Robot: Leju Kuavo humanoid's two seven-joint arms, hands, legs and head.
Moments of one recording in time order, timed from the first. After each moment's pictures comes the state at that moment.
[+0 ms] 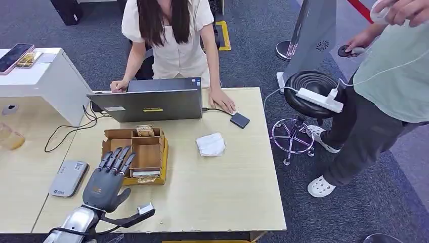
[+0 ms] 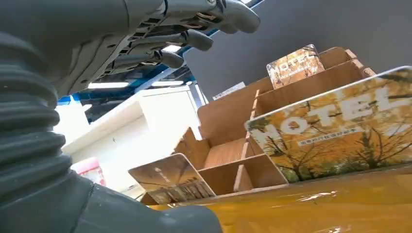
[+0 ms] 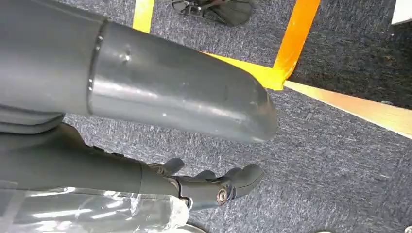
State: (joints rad) left arm 0.04 0.35 -0.34 -1.62 -1.50 0.19 0.22; right arm -0.04 0.02 0.14 -0.21 0.10 -0.43 -0.43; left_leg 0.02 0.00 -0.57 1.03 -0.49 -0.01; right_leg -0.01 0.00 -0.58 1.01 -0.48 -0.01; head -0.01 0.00
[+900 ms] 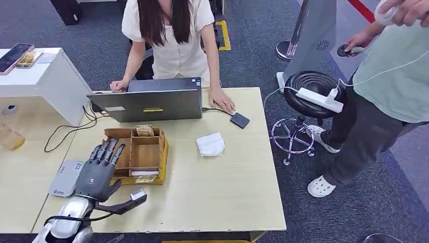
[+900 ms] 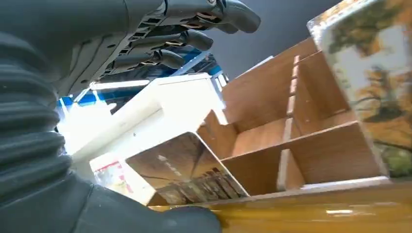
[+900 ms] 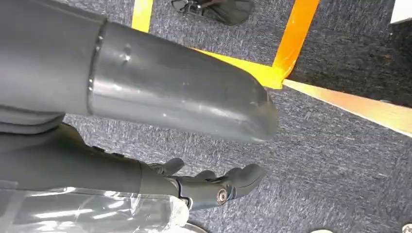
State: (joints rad) left arm -0.03 0.35 -0.27 -1.49 -1.50 0.20 0.22; right arm -0.04 0.02 0.12 -0.21 0.12 -0.43 -0.44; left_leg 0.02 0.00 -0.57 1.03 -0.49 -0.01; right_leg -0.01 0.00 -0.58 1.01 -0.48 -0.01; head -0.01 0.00
